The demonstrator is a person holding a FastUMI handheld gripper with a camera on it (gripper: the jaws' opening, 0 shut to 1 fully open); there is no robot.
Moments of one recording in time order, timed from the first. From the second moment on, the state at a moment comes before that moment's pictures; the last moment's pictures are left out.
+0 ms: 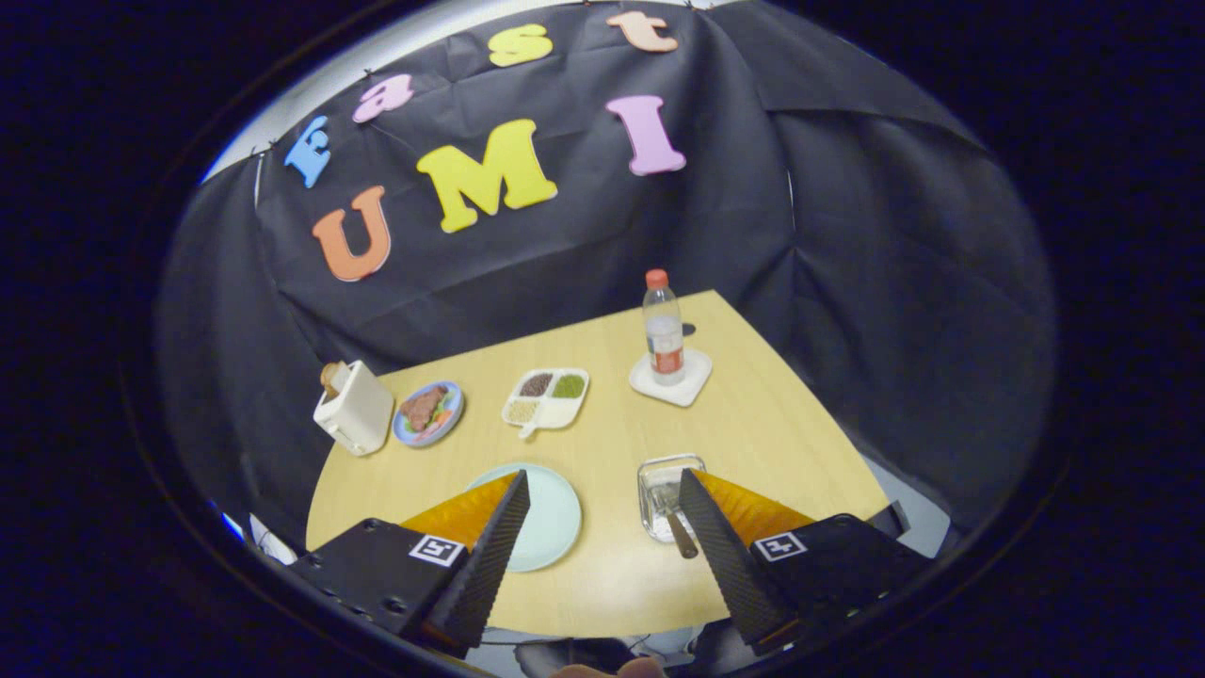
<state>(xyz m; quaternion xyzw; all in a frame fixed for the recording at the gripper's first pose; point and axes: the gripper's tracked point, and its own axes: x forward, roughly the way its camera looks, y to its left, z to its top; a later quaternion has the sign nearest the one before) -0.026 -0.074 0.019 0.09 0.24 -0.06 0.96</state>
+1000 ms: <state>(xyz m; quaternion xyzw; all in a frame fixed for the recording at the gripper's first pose) -0.011 -0.058 0.021 0.05 0.03 -0.06 1.00</state>
